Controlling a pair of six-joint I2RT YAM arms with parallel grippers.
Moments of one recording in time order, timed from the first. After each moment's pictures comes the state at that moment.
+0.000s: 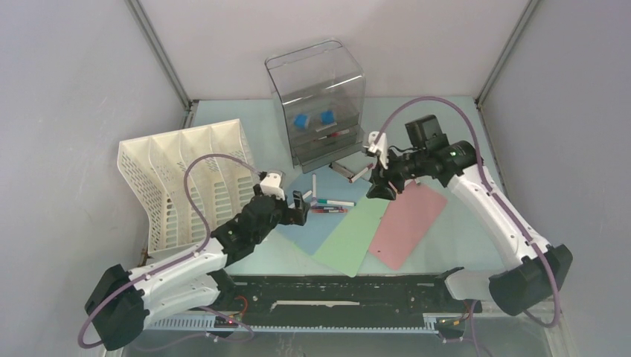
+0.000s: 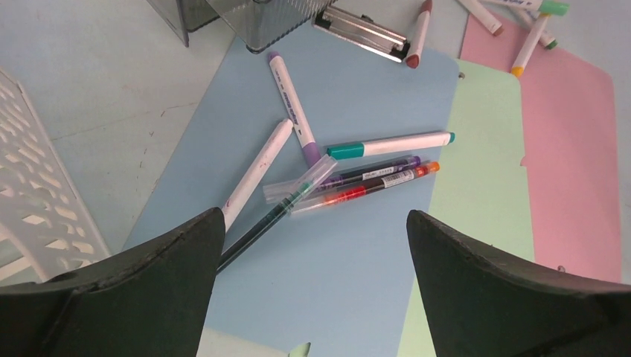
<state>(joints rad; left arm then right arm) -0.79 0.89 0.39 0.12 -0.31 -0.41 0.47 1.32 1.36 -0.96 -0.68 -0.66</state>
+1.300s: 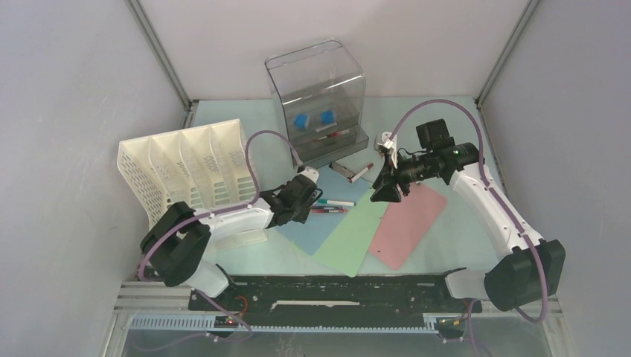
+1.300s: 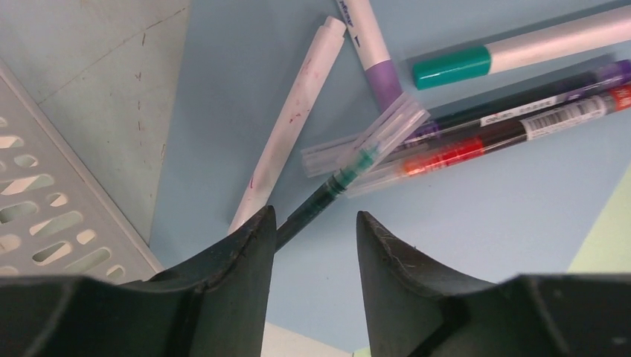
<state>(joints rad) -0.79 1.48 0.79 -0.27 -0.33 -0.27 0.28 1.32 1.23 -0.95 -0.96 -0.68</state>
